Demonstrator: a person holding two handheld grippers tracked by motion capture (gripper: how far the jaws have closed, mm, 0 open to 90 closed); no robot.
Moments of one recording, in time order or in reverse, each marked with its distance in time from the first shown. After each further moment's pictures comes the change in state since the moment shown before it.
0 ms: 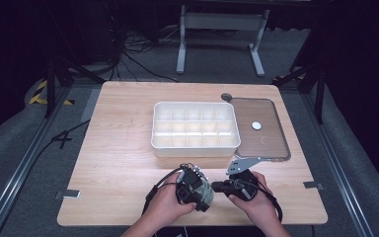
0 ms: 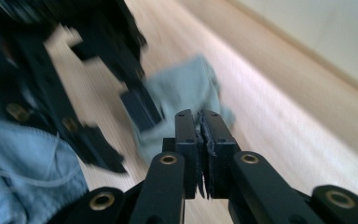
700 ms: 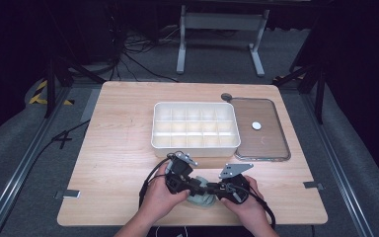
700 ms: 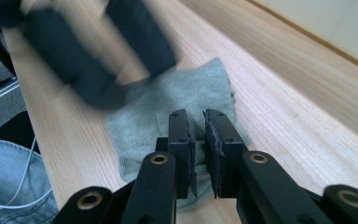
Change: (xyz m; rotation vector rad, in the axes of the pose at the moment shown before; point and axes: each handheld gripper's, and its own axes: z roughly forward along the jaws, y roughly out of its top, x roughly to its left) left arm 0.018 -0.002 -0.035 -0.280 0.056 -0.043; right arm -0.001 -0.016 0.030 0.005 -0.041 0.010
